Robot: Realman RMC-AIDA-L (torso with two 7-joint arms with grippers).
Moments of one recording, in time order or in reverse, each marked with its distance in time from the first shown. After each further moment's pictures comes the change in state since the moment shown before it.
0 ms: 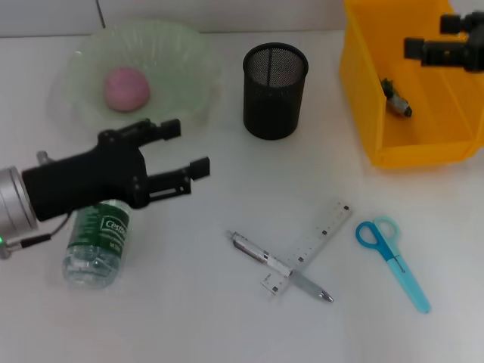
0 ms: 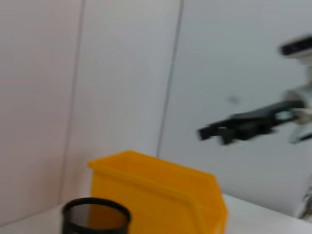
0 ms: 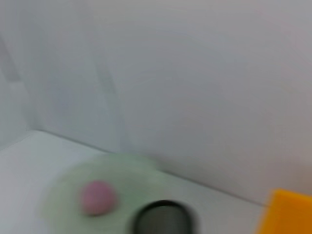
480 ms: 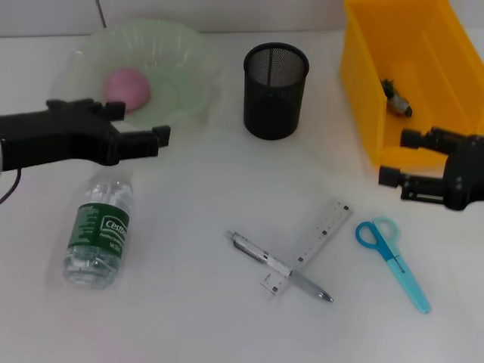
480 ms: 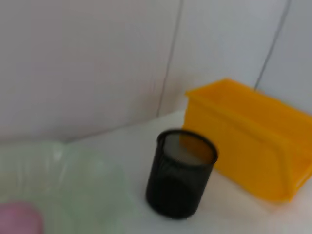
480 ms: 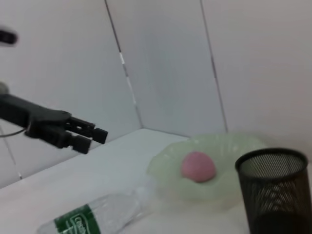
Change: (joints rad) left arm 0.138 0.002 0.136 0.844 0.681 -0.146 -1.080; right arm -0.114 0.003 0.001 0.487 0.244 -0.146 -0.604
